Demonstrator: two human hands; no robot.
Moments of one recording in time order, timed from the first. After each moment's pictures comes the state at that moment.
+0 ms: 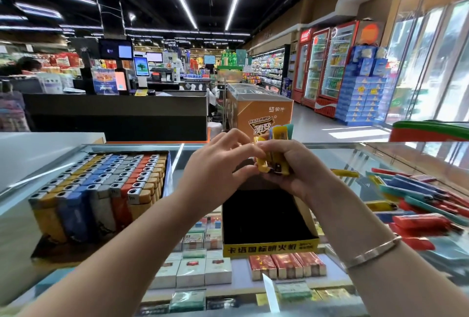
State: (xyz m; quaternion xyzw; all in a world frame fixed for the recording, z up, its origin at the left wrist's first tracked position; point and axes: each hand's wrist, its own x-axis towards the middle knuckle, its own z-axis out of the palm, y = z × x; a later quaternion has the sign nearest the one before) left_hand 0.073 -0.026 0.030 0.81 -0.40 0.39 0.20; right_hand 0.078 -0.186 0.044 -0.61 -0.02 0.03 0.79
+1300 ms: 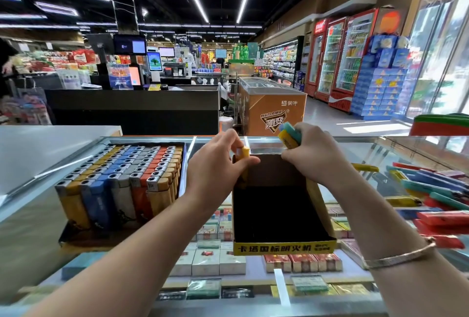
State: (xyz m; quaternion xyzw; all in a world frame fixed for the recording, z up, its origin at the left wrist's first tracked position) left_hand 0.086 -0.017 0.006 0.85 -0.19 0.35 0.34; right_hand 0.089 -0.196 0.036 -0.93 -0.02 -0.25 0.28
